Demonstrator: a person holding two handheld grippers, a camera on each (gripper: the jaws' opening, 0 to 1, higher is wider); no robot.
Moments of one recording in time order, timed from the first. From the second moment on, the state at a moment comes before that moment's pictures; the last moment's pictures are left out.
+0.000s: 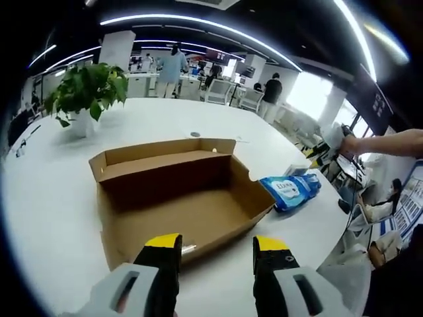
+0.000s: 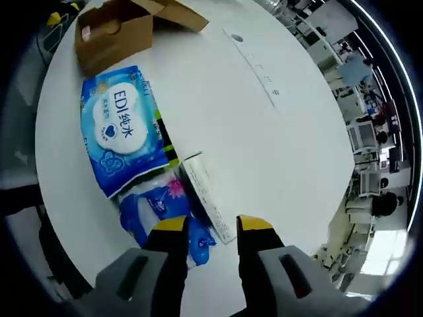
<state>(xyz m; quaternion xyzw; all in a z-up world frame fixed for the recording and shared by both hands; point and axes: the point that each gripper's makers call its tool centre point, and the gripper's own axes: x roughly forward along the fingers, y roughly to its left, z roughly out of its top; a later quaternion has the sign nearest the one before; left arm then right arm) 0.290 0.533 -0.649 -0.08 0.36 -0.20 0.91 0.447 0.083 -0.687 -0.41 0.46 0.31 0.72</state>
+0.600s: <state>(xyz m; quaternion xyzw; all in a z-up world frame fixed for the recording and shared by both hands) 0.274 0.544 -0.643 -0.07 0.35 -0.22 0.91 0.403 0.101 -0.686 -0.18 0.45 0.23 0.84</state>
